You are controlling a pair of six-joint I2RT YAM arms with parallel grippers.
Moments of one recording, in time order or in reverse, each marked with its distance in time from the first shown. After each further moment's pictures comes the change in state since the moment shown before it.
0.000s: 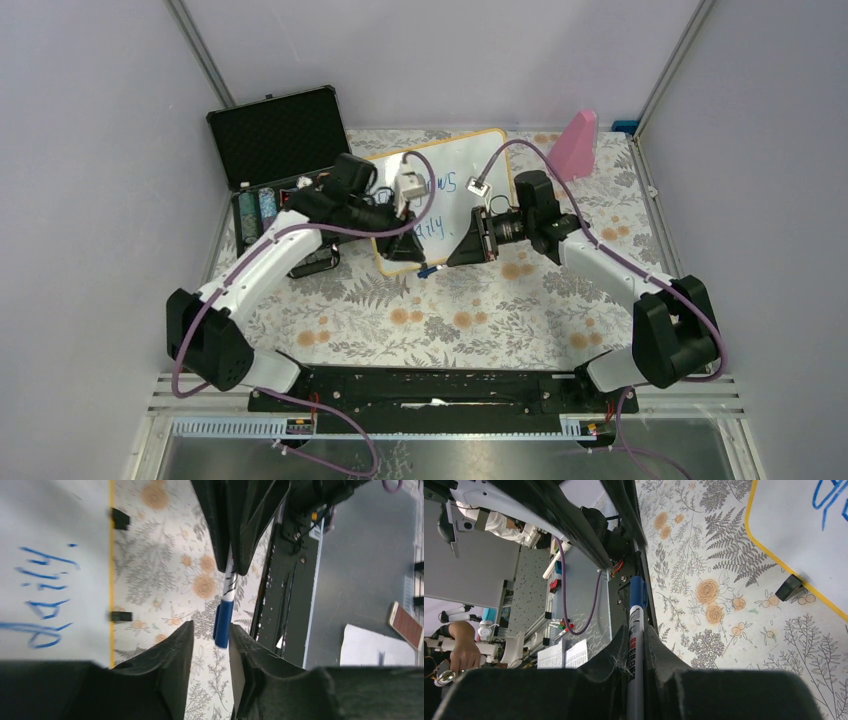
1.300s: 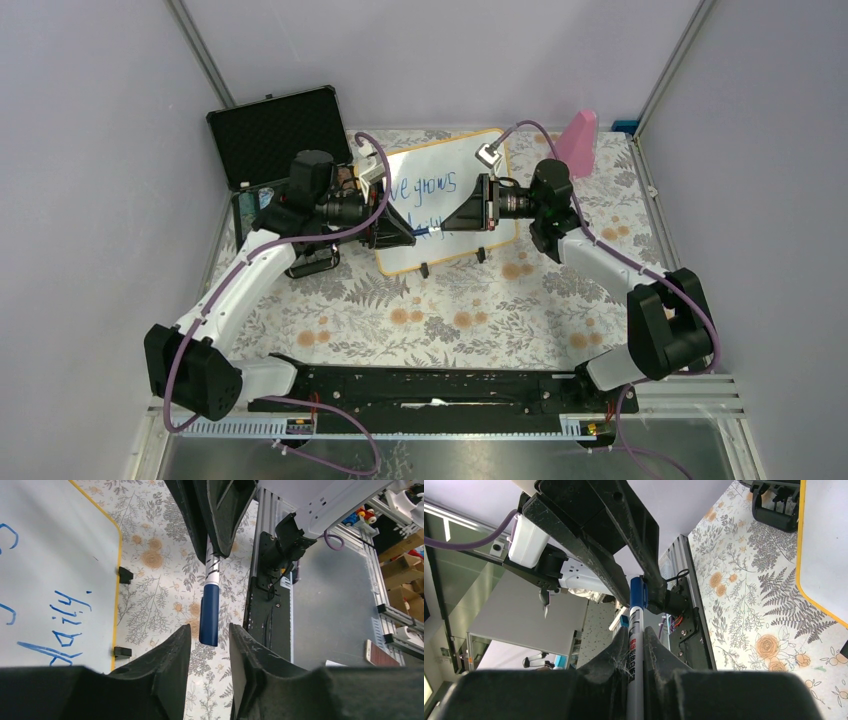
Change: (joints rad) left arm 0.174 -0.172 -0.130 0.340 0.227 -0.236; right arm -0.034 0.038 -0.020 0.688 -0.009 0.792
